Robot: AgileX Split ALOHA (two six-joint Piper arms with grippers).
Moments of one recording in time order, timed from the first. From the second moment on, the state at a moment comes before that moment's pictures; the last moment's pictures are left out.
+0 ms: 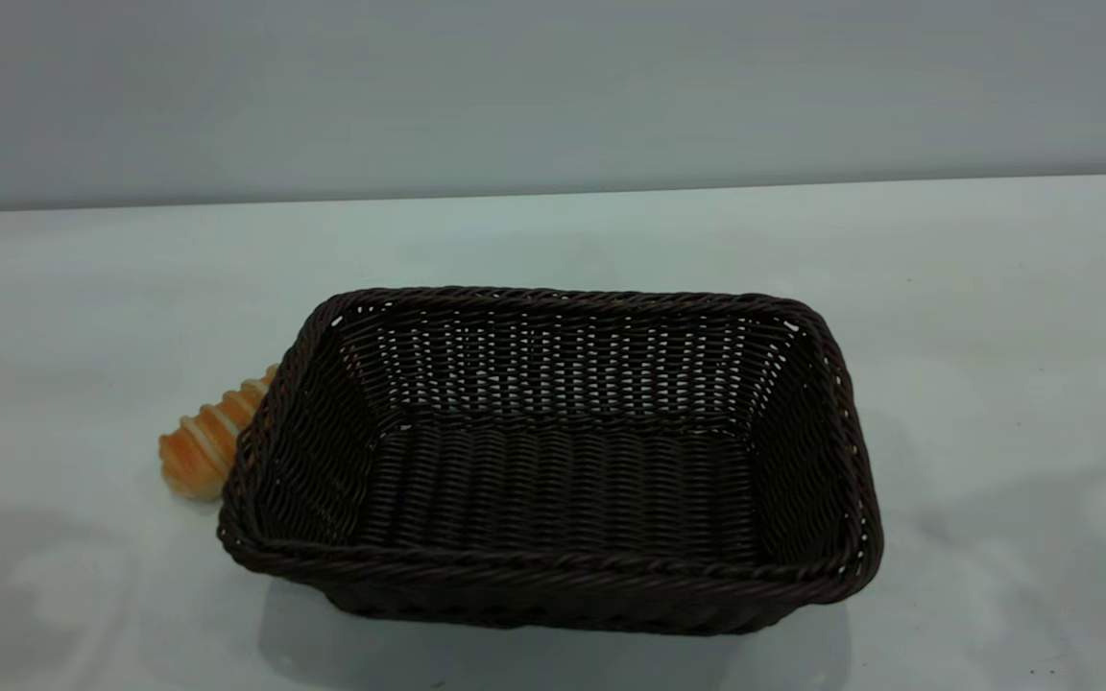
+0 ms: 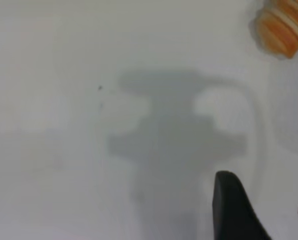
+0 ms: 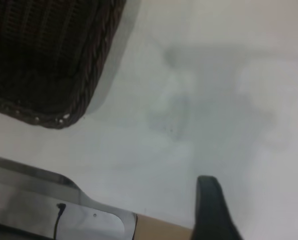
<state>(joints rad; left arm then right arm) -0.02 1.37 -0.85 0.08 0.69 0.02 0.21 1.35 -1.08 0.06 1.07 -0.11</state>
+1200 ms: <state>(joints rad) -0.08 2.12 -0.94 -0.77 0.07 1.46 0.21 1.25 -0.96 0.08 1.07 -0.11</state>
